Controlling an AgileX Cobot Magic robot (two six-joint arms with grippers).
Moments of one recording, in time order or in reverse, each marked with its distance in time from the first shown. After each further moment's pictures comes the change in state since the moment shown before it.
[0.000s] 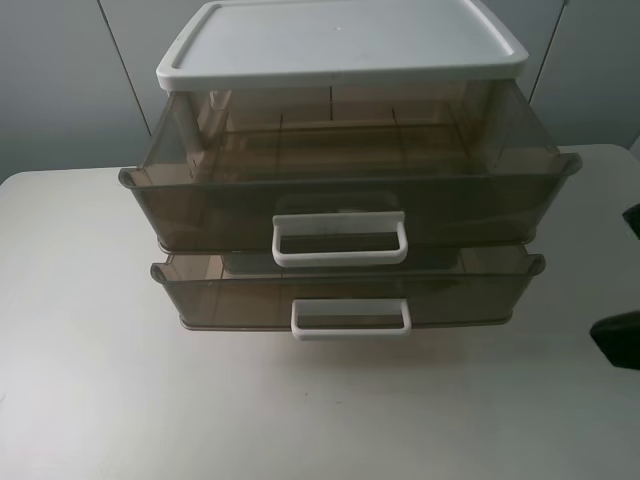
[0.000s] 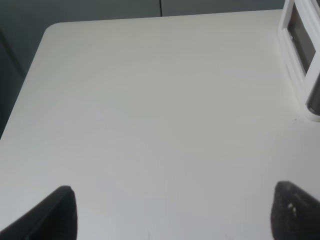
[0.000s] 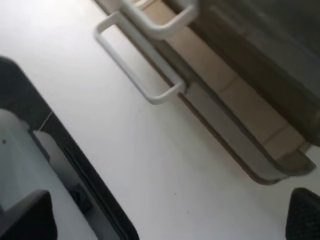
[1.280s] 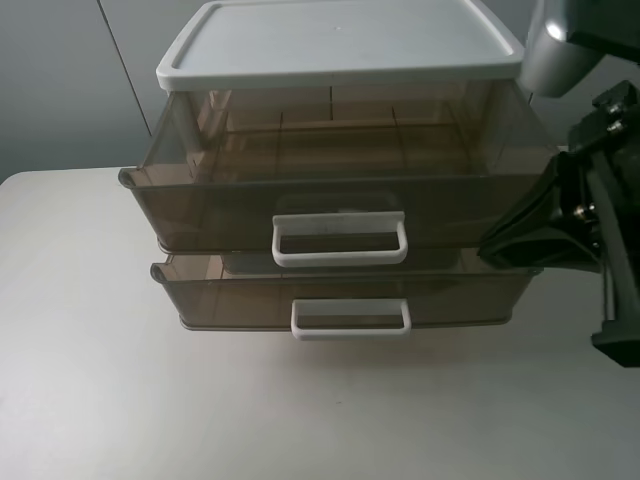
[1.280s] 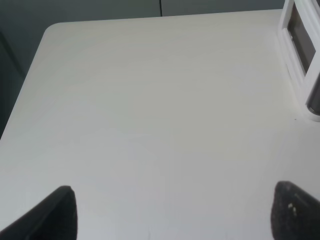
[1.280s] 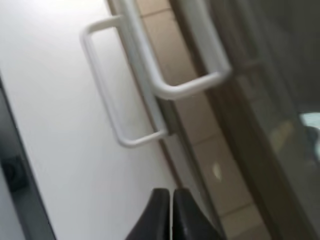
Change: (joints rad) left arm 0.000 0.000 0.000 0.000 0.000 0.002; right arm 0.289 0.271 -0.028 -0.236 -0.279 0.057
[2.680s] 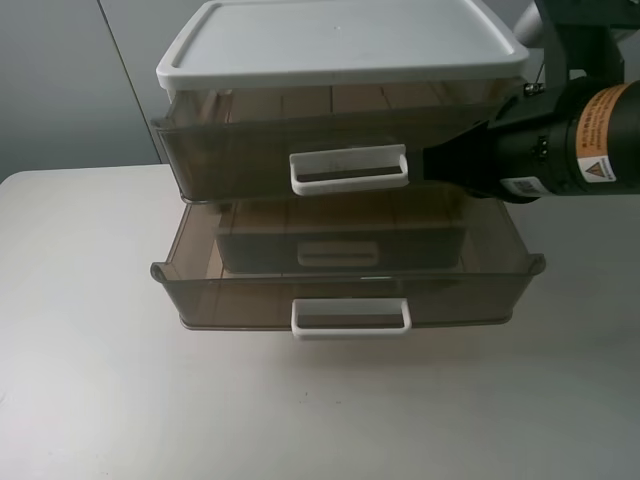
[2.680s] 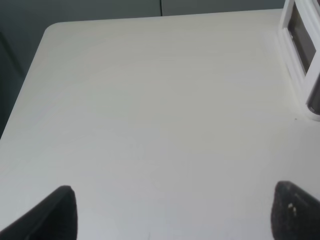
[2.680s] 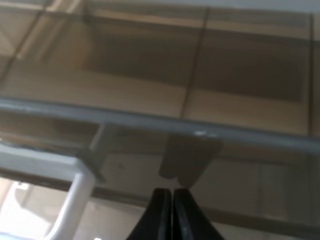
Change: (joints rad) left arm 0.000 0.000 0.000 0.000 0.000 0.000; right arm 0.003 0.203 0.174 -0.951 -0.649 1.660
